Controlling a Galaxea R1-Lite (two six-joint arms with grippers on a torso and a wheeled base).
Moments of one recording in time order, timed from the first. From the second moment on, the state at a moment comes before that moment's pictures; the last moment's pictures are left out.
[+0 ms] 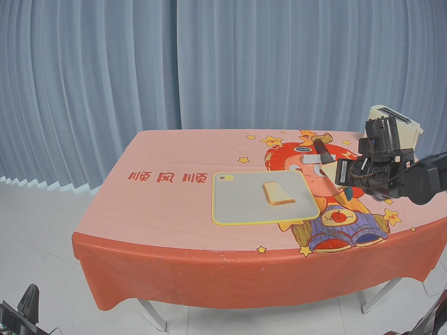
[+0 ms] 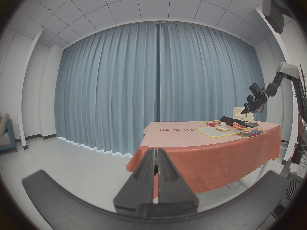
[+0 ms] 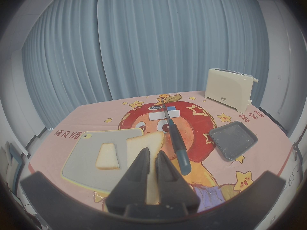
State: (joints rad) left arm 0.00 0.02 -0.02 0.00 0.01 -0.01; right arm 0.36 1.80 -1.00 -0.22 -0.30 0.30
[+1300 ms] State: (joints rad) left arm 0.00 0.02 -0.02 0.00 0.02 -0.01; right arm 0.34 1.76 -0.89 -0.36 -0.30 0.29
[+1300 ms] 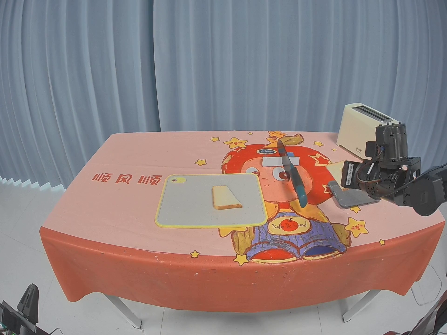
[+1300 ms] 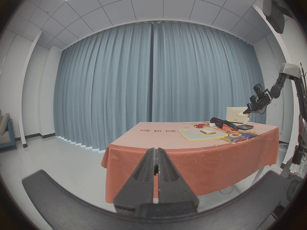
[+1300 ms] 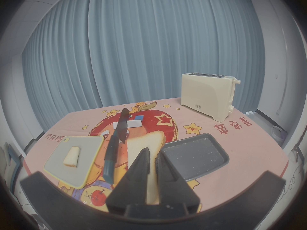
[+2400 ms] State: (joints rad) left arm 0.00 0.02 -0.02 0.00 0.01 -0.01; right arm 0.18 2.00 -0.91 -0.41 -0.29 0.17
